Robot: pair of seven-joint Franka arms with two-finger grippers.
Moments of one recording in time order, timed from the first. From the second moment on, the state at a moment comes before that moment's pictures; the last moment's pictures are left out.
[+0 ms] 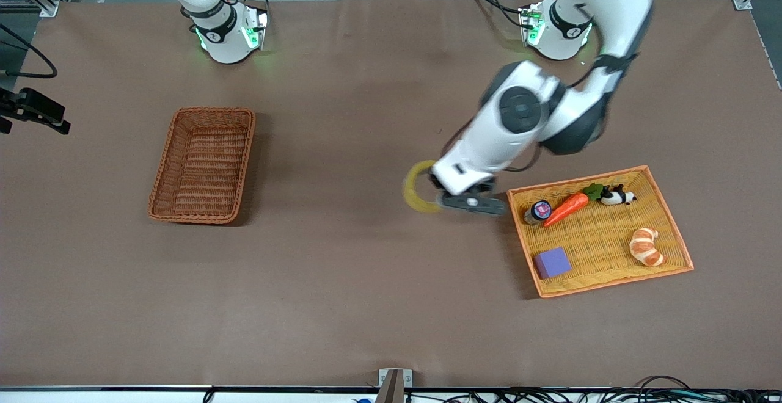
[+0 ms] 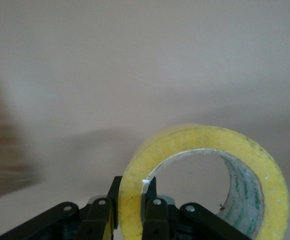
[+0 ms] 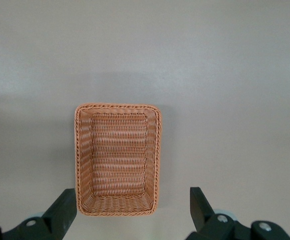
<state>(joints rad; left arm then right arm) -0.35 0.54 -0.36 -1.56 0.02 2.17 -0.50 0.04 0.02 -0.11 -1.50 -0.04 1.52 -0.07</state>
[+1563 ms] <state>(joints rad) -0.86 0.90 0.02 -1.11 0.02 2.18 -0.54 0.04 0.04 -0.08 -1.55 0.01 1.60 -0.06</state>
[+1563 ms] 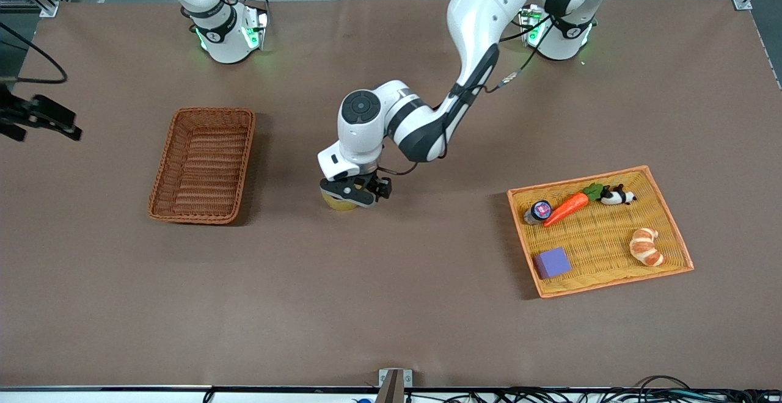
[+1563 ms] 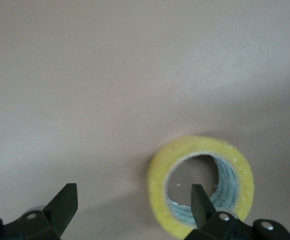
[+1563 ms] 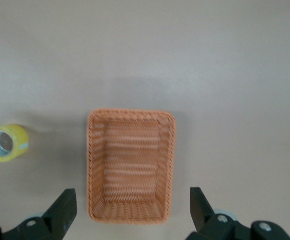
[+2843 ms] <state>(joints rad) -0.24 0.20 0.03 -1.30 -0.01 1.71 -0.15 0.24 0.48 0.39 -1.96 -0.36 2.37 0.91</state>
